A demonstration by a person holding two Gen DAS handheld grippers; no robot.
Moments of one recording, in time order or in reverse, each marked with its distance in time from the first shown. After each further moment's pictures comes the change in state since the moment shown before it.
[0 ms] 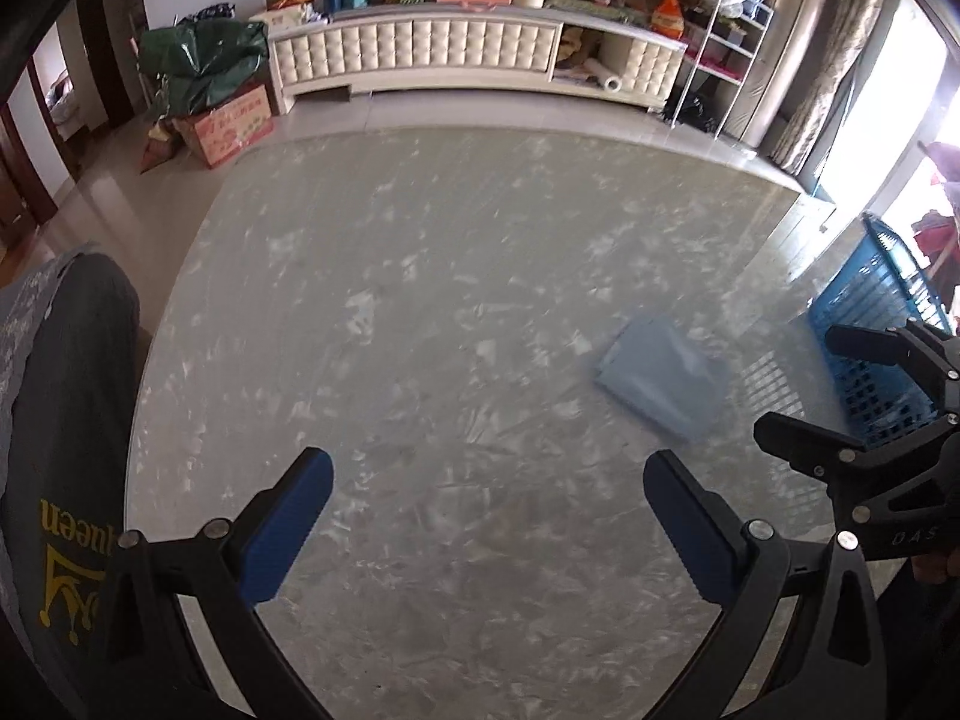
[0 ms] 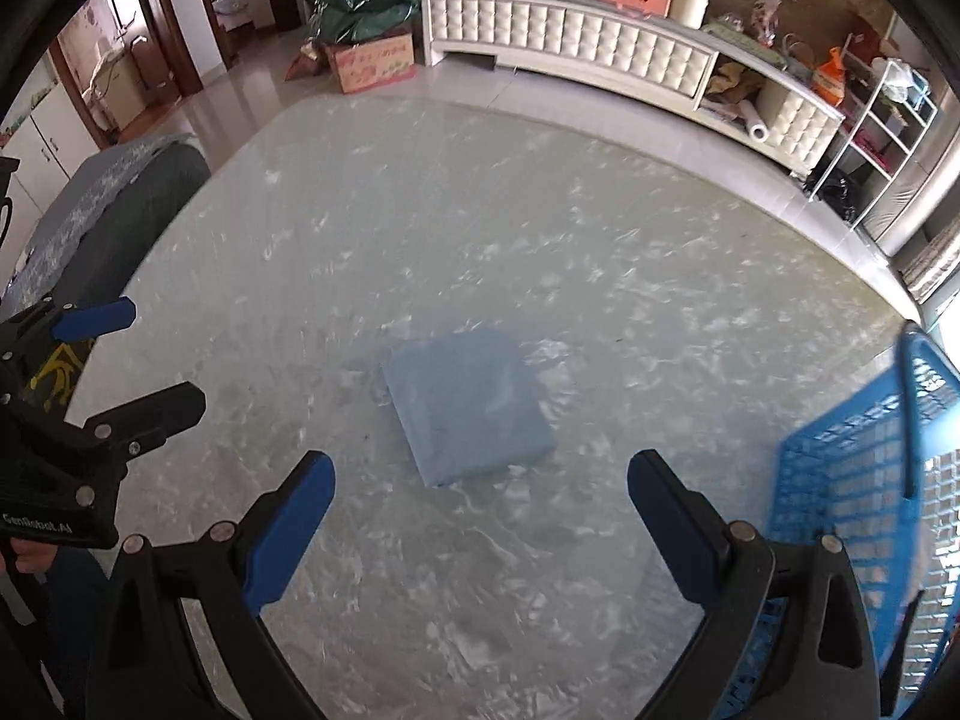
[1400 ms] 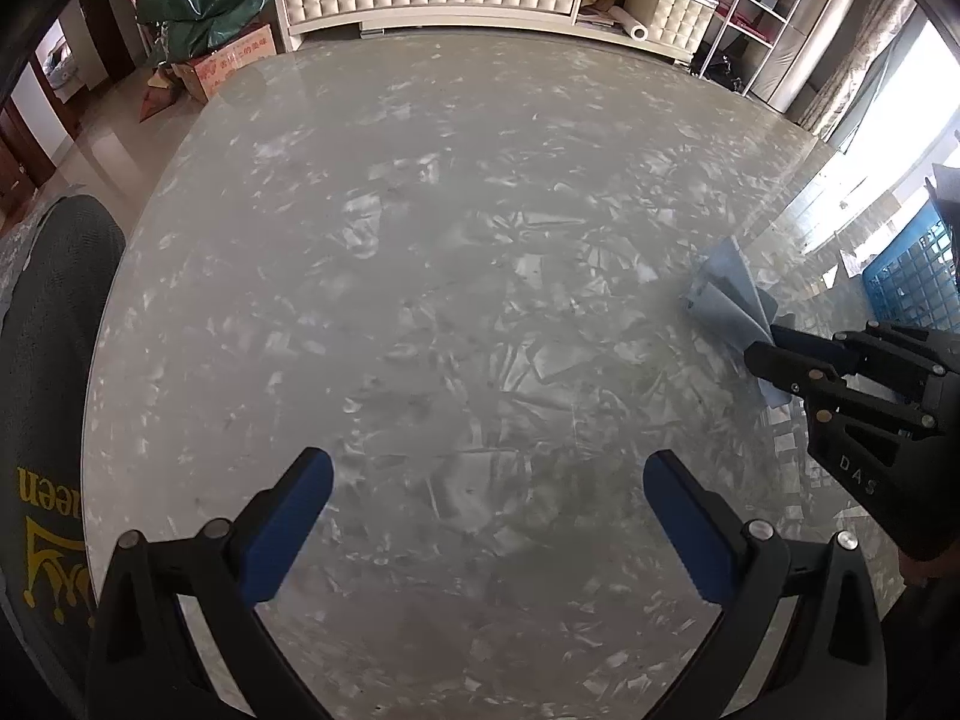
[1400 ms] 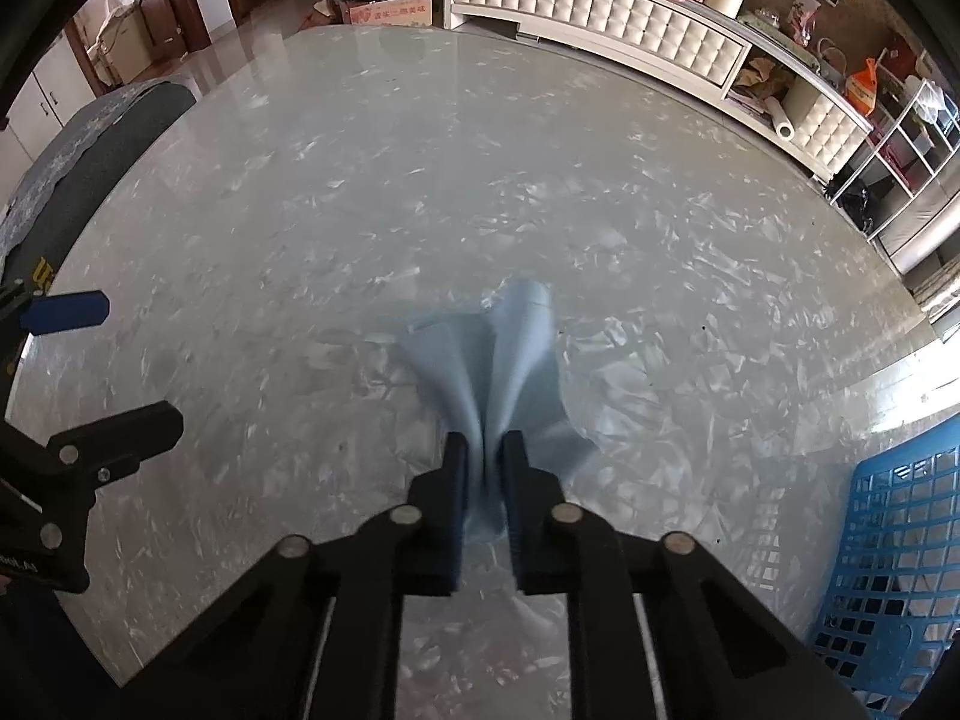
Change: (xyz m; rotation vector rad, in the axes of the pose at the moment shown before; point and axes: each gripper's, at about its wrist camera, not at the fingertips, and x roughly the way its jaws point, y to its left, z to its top) left arm 0.063 0.018 -0.019 -0.034 0.147 0.021; right arm 0.061 0.020 -0.009 -0.070 0.053 -0.023
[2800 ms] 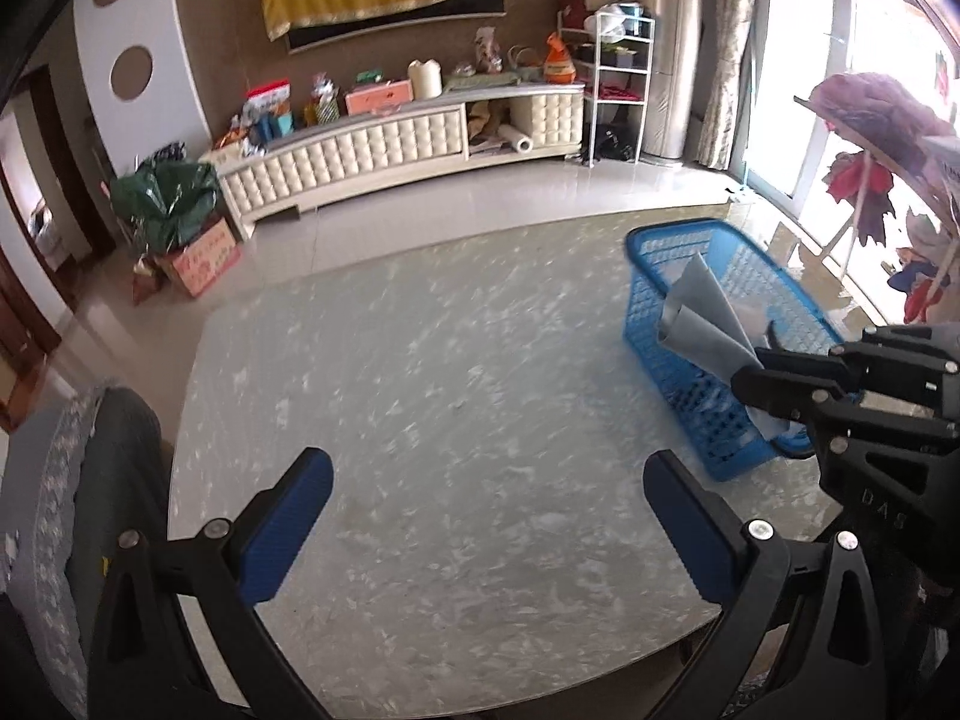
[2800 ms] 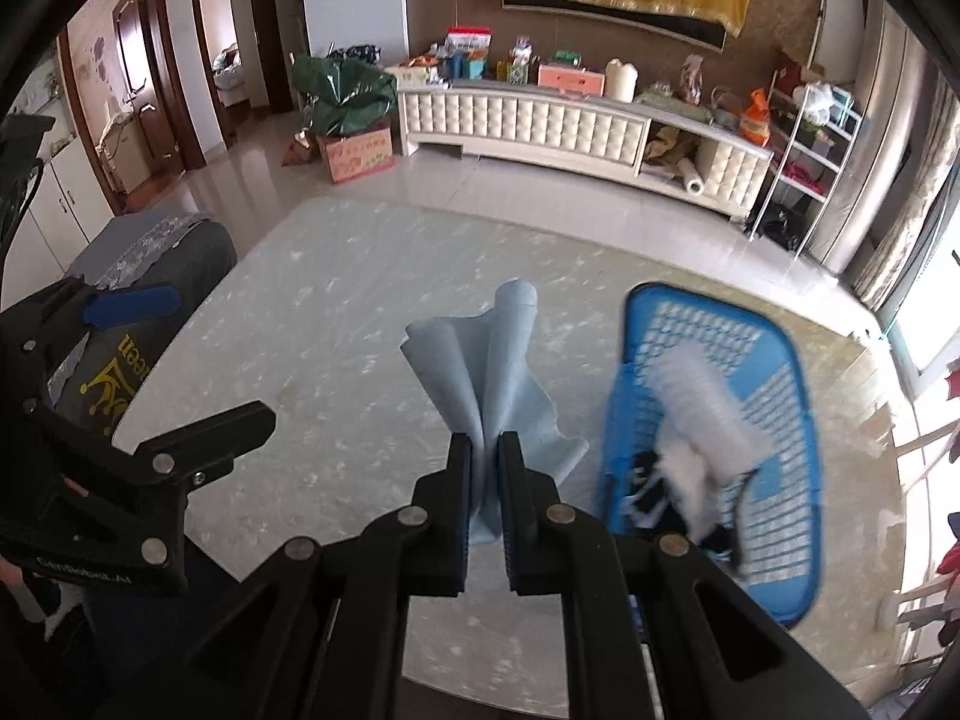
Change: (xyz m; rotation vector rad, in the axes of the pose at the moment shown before) left arm -0.199 -0.174 -0.045 0.248 -0.317 0.017; right arm -0.226 -0.079 -0.115 0.121 -0.281 -0.011
